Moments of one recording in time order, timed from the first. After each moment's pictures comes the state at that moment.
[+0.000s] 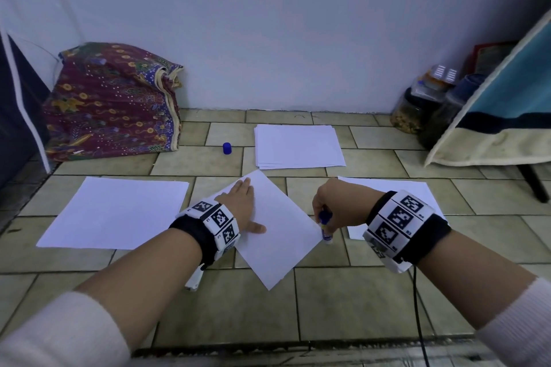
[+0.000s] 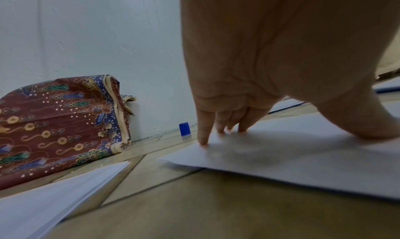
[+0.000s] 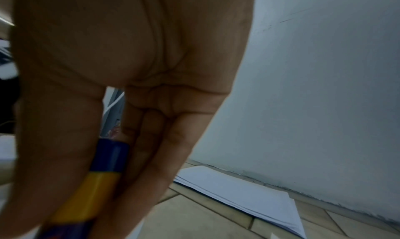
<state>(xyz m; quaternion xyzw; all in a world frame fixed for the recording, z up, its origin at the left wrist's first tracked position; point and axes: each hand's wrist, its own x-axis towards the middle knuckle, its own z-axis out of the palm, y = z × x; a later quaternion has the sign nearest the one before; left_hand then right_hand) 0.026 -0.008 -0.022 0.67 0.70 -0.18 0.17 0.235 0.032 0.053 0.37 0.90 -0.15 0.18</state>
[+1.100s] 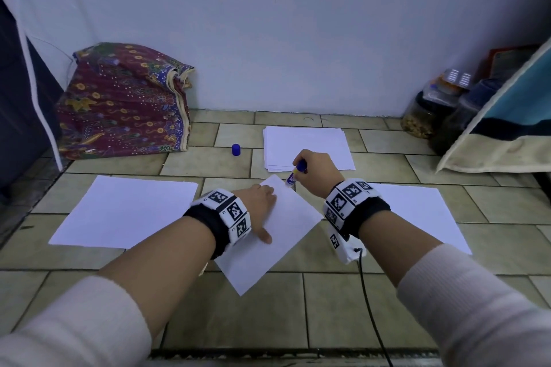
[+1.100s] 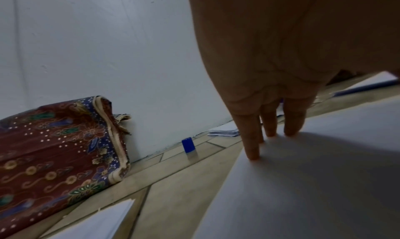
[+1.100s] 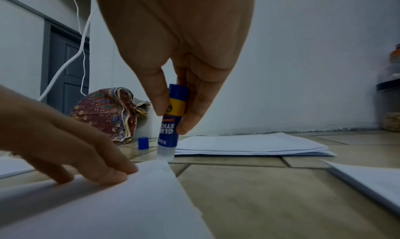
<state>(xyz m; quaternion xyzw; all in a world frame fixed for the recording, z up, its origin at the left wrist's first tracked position) 0.030 -0.001 0.001 0.76 0.60 -0.22 0.15 0.173 0.079 0.017 0.52 0.81 -0.24 -0.13</state>
